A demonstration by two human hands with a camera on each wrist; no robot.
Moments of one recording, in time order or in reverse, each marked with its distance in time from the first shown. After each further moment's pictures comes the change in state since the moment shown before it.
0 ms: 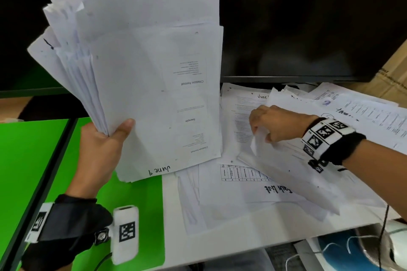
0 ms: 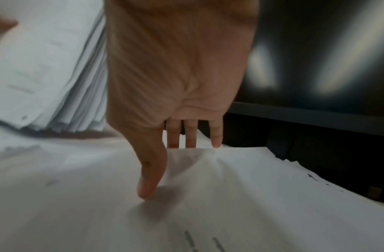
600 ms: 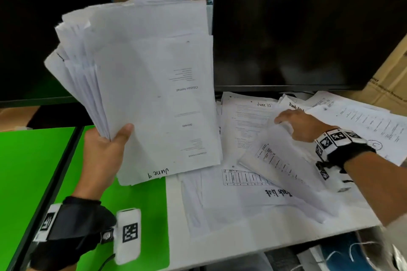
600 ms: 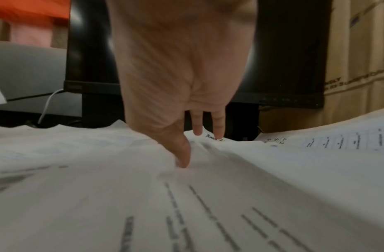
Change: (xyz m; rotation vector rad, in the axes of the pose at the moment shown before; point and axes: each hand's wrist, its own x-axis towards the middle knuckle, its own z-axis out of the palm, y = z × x) left_hand 0.006 -0.008 -0.011 0.007 0.066 0.002; right_hand -0.031 0.055 0.030 0.283 0.089 0.468
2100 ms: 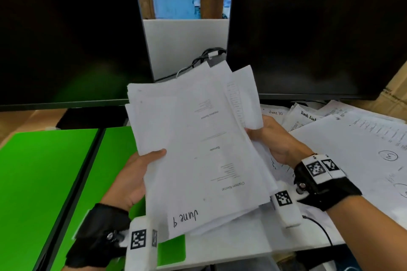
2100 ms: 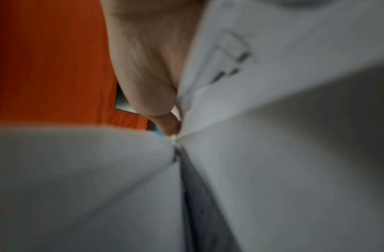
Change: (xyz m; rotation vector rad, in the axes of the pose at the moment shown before) left_hand -0.032 0.002 -0.001 -0.530 -0.253 -0.712; right_hand -0.053 -0.170 -0.024 1.451 0.062 -0.091
